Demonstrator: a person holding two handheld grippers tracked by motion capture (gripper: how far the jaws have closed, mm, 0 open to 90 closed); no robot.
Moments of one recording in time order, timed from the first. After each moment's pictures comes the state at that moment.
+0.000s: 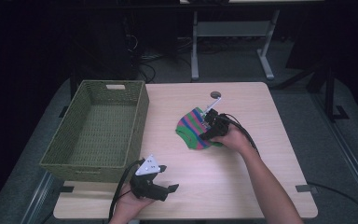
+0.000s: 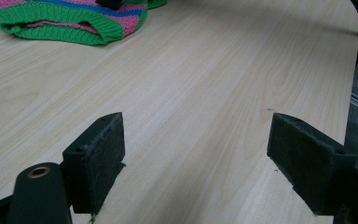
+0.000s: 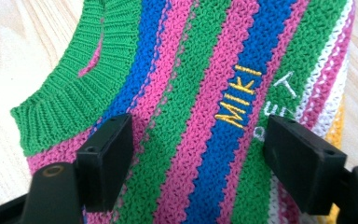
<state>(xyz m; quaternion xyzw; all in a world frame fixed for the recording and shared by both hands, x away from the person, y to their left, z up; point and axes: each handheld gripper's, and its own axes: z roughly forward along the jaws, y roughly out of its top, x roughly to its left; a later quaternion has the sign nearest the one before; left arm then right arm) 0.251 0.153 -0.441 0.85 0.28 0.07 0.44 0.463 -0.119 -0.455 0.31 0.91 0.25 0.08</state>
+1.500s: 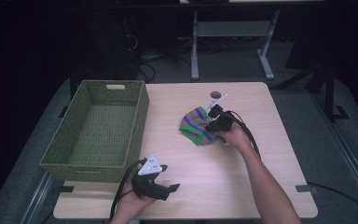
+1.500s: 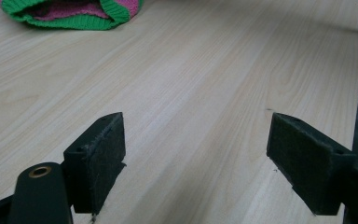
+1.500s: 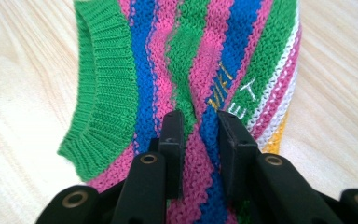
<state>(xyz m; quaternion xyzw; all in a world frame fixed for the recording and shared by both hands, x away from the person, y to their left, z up) 0.253 0.149 -0.442 0.86 0.27 0.08 0.43 0.461 -0.131 -0.435 0.36 0.89 0.26 0.09</state>
